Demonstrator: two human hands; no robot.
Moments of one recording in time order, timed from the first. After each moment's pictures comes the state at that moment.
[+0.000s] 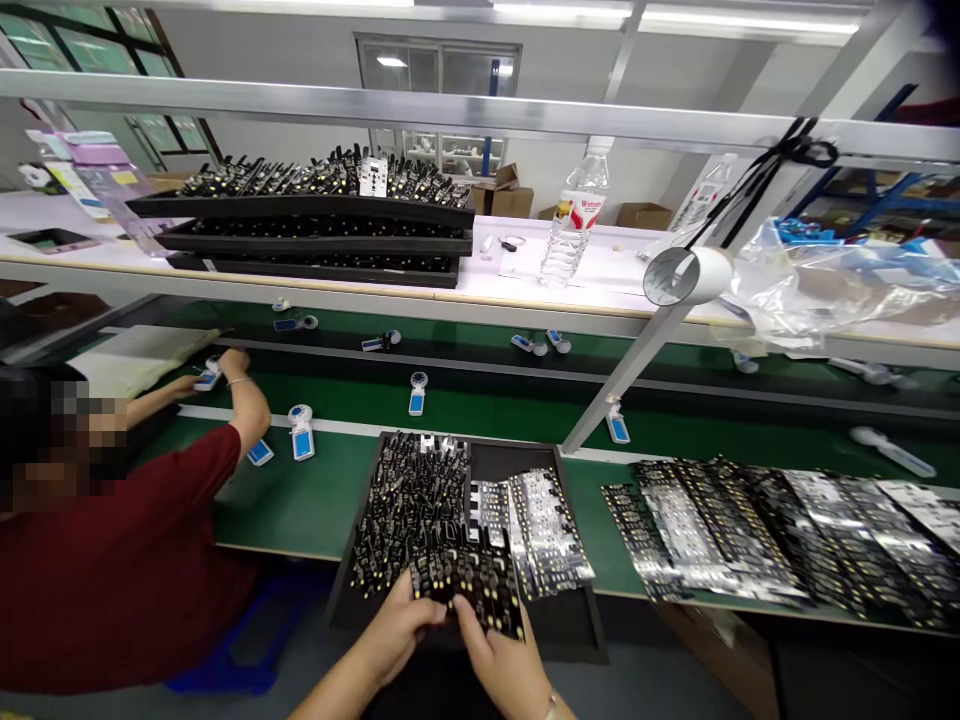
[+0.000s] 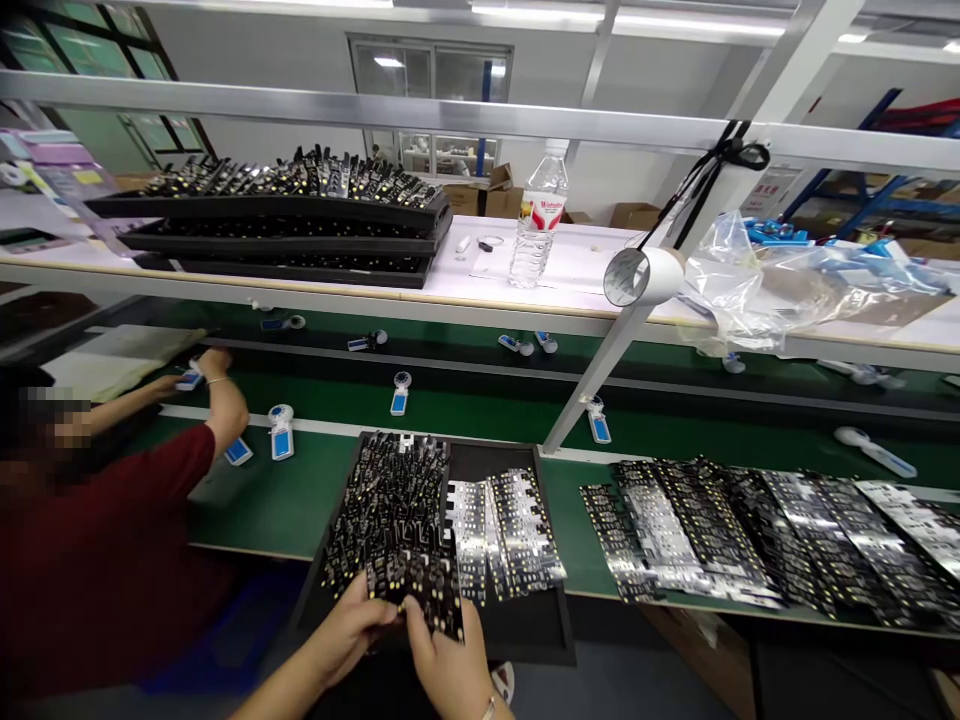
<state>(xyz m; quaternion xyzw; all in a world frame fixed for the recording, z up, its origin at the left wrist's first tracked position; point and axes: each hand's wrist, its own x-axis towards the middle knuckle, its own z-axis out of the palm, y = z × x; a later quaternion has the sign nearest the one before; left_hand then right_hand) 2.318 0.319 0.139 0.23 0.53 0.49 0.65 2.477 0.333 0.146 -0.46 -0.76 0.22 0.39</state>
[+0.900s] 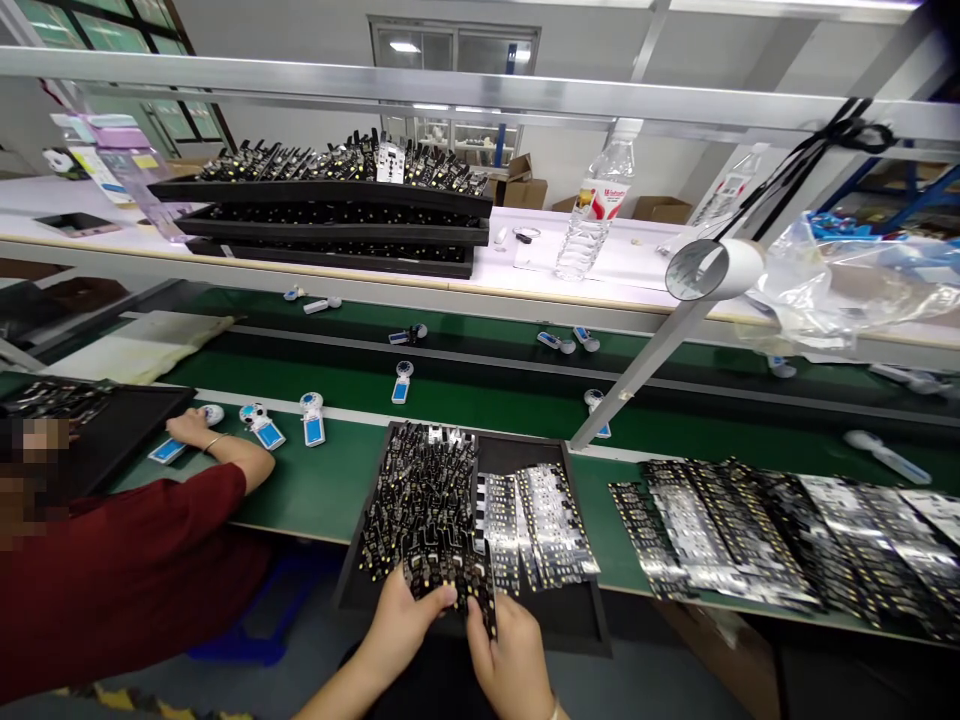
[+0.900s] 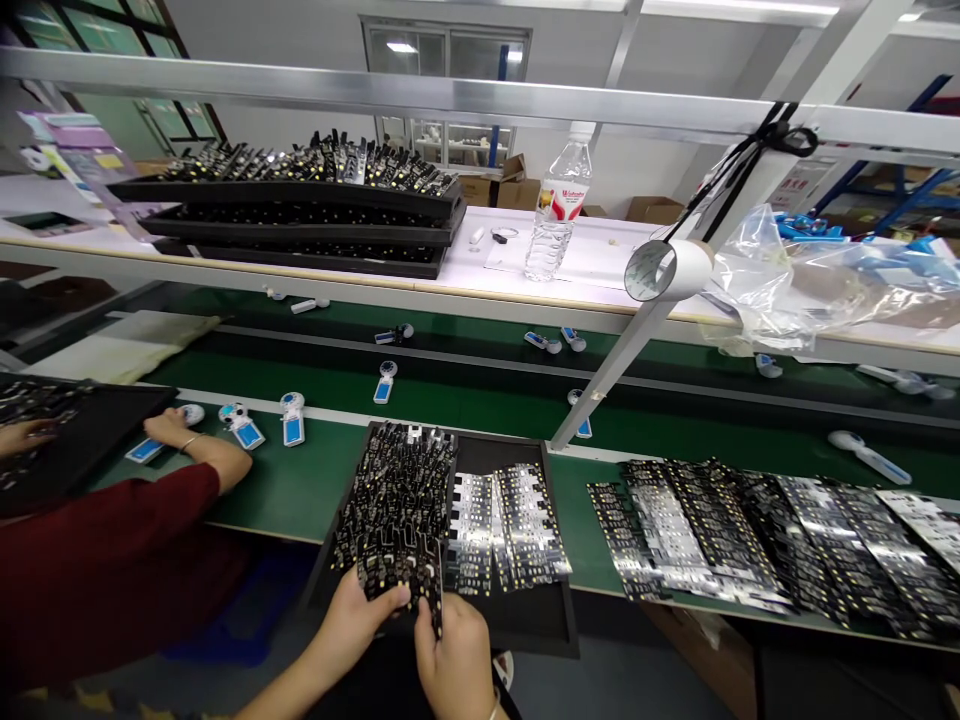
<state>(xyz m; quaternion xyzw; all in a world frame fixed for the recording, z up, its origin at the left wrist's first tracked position) 2.319 0.309 0.141 0.31 0.60 0.52 0.53 2.480 0.321 0.137 -0.46 -0.79 0.23 0.34</state>
